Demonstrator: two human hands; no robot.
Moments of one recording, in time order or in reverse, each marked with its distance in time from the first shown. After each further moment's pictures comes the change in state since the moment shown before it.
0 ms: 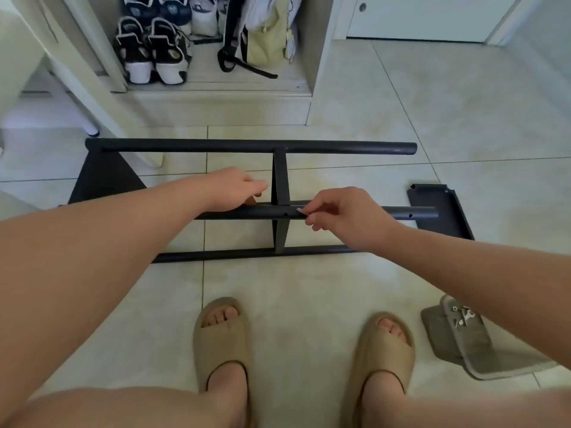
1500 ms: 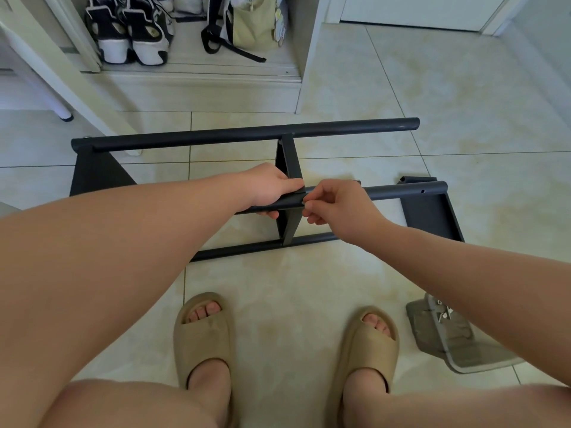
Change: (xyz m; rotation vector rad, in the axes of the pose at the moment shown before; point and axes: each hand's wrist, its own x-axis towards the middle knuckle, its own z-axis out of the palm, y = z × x) left_hand 0.035 0.062 0.046 -0.278 -0.064 -0.009; right_hand 0.012 0.022 0.000 0.166 0.111 0.141
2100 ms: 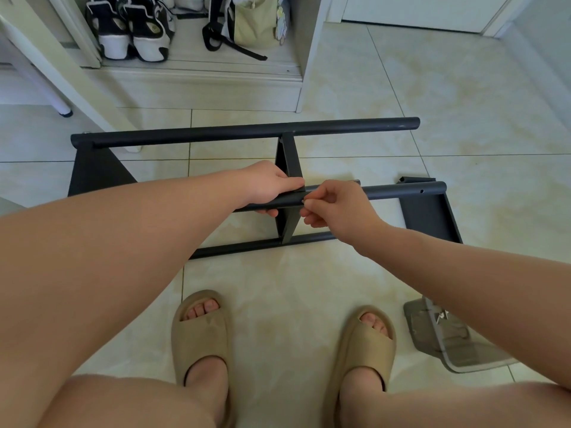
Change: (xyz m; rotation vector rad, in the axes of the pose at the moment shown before) left_hand 0.001 -0.002 -0.001 -0.002 0.004 0.003; right_hand -0.001 0.003 0.004 0.101 0.028 0.018
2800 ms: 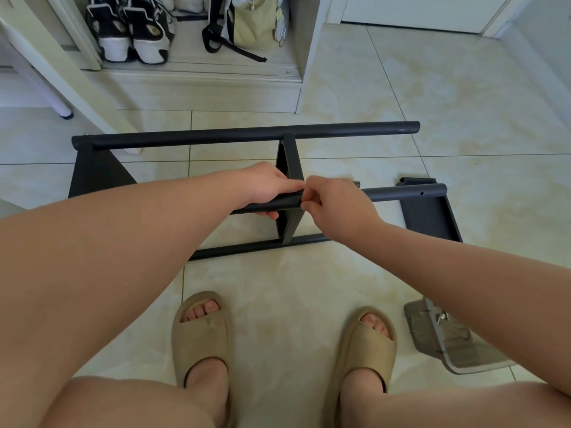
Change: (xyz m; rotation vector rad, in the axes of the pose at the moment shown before) left_hand 0.002 -0.001 -0.002 -0.048 -0.038 -0.001; right_hand 0.008 -0.008 0.001 -0.706 0.043 -0.229
